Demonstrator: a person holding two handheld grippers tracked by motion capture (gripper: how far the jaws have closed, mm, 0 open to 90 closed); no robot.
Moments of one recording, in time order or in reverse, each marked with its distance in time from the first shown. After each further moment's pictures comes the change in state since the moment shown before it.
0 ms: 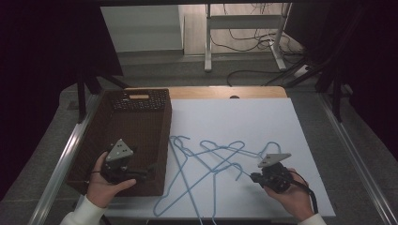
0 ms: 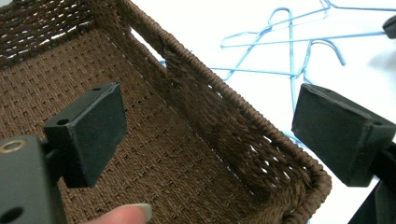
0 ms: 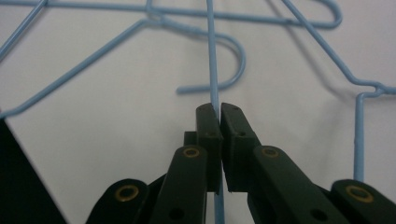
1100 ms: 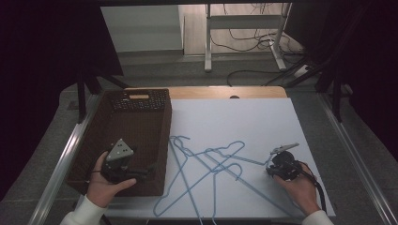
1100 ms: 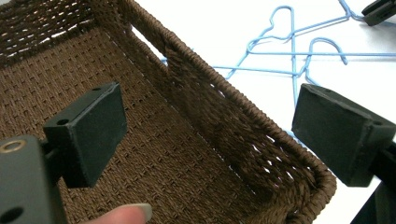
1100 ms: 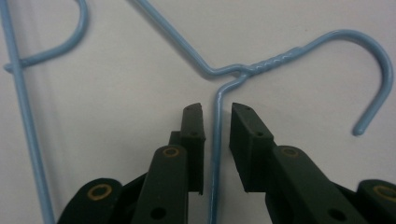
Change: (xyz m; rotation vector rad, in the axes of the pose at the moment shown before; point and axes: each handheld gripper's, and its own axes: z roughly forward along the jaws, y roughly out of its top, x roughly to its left) left arm 0.001 0.000 0.001 0.006 0.002 -0.001; right arm -0.059 -0.013 0.018 0.155 -0.189 0.240
